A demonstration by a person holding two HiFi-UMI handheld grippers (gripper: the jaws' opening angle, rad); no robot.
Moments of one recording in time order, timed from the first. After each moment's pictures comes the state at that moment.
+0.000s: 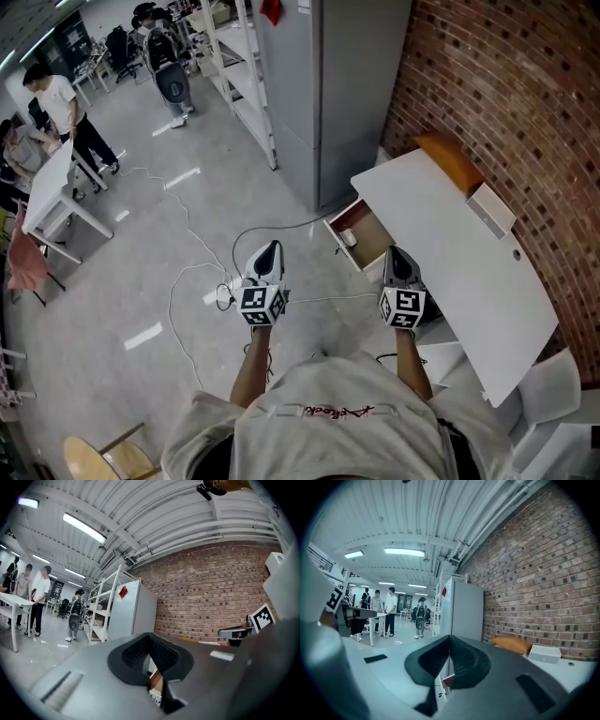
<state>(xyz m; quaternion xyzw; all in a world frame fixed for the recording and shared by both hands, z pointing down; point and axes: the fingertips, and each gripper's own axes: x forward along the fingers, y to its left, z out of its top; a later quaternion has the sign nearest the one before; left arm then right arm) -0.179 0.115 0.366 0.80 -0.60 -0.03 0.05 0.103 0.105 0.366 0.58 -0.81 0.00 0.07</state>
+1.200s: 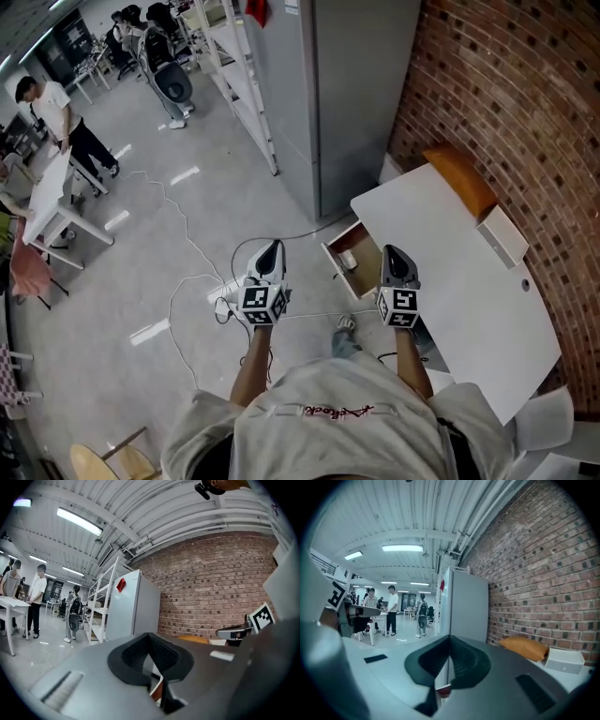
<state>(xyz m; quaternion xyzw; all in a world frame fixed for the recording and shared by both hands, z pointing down) -0.151 -0.031 0.381 0.79 -0.61 -0.01 0.05 0.115 -0.048 0.389 0.56 -0.83 0.01 0.08</state>
